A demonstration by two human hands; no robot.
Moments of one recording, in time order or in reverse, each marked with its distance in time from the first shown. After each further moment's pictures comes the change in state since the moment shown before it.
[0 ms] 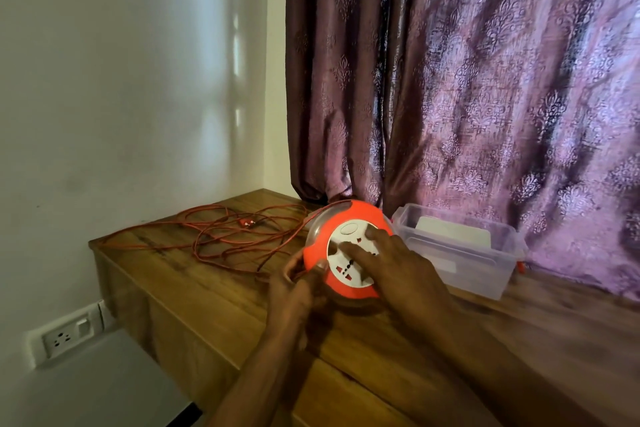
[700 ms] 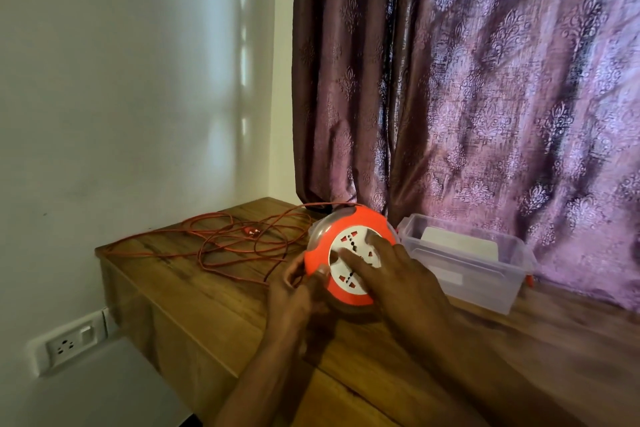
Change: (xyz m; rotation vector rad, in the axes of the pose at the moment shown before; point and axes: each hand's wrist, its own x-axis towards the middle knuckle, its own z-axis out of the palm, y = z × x) left_hand 0.006 0.007 -0.004 -0.016 -0.012 0.034; right_hand 0.002 -0.003 0.006 0.004 0.037 -0.029
